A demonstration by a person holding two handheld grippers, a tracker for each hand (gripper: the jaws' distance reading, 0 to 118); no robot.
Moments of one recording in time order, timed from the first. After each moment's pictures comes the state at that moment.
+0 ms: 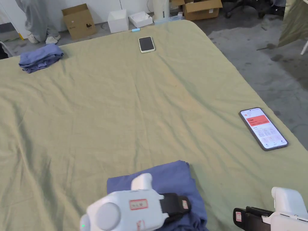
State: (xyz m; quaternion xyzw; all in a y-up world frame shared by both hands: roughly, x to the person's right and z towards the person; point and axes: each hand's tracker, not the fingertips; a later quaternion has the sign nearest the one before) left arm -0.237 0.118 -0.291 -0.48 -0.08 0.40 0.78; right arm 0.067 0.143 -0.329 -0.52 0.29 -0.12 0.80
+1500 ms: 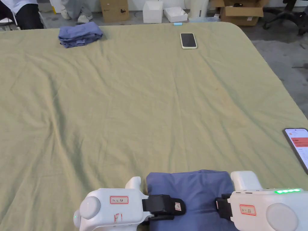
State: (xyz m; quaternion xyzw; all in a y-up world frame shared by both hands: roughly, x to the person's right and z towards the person) left arm -0.384 0.050 -0.244 -0.45 -0.11 0.52 0.72; right arm -0.097 0.128 -0.370 -0.54 0.33 0.09 0.77
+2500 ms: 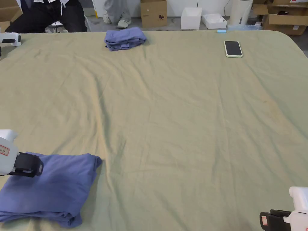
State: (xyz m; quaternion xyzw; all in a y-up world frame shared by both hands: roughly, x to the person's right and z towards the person) left arm -0.666 0.217 -0.107 -0.53 0.31 0.19 0.77; right arm -0.107 0.157 -0.361 -0.53 0.34 0.07 0.77
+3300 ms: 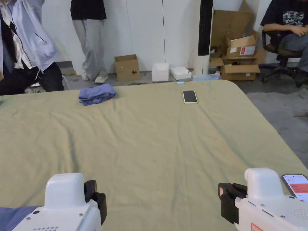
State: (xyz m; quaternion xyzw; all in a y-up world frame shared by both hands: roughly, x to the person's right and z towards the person) left arm -0.314 0.307 -0.147 -0.20 0.31 0.06 0.93; right arm -0.078 0.268 -0.322 -0.27 0.36 0.01 0.89
